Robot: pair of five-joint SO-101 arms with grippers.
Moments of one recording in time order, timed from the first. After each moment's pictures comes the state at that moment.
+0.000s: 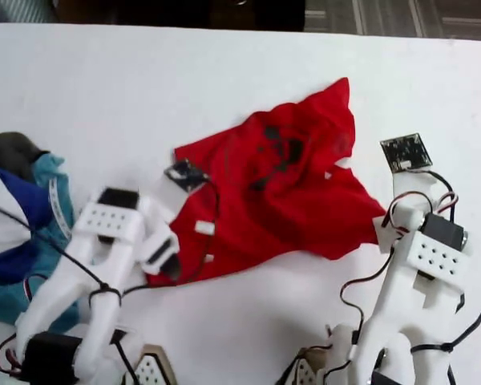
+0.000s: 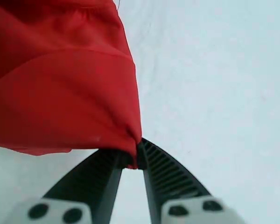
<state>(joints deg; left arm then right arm) 1.5 -22.2 52.6 66.1 -31.0 22.7 -35.1 47.4 61.6 39.2</state>
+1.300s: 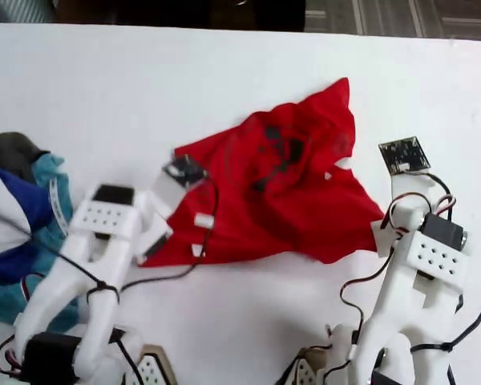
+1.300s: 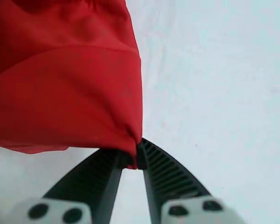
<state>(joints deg) 0.0 -22.3 42.1 73.8 -32.4 22.6 -35.1 47.4 63.6 39.2</state>
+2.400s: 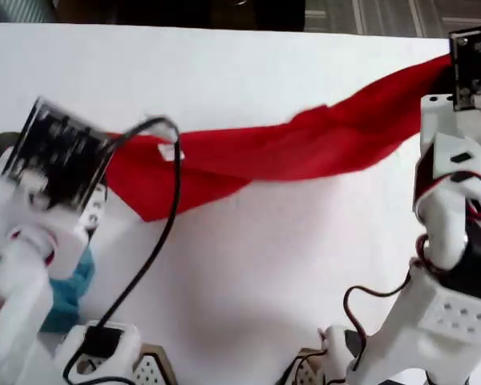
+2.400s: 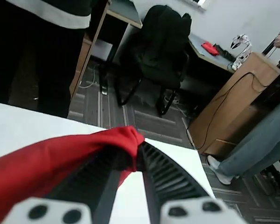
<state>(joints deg) -2.0 -45.9 -20.4 100.9 -24.0 13.3 -35.2 -17.9 70.5 27.5</state>
